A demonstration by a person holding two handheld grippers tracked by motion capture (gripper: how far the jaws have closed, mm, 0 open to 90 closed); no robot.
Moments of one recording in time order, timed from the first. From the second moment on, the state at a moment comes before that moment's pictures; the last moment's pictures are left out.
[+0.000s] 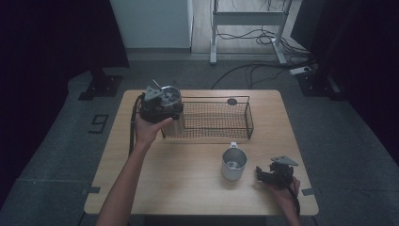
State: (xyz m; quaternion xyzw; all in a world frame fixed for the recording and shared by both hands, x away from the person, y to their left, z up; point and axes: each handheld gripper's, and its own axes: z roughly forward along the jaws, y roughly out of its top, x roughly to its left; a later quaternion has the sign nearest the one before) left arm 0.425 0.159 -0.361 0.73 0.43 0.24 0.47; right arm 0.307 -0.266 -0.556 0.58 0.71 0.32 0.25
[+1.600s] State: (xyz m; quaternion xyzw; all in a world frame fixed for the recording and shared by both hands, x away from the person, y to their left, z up) left arm 0.481 0.120 -0.377 0.73 0.45 0.23 0.46; right arm 0.307 -0.266 -0.556 0.58 0.71 0.32 0.25
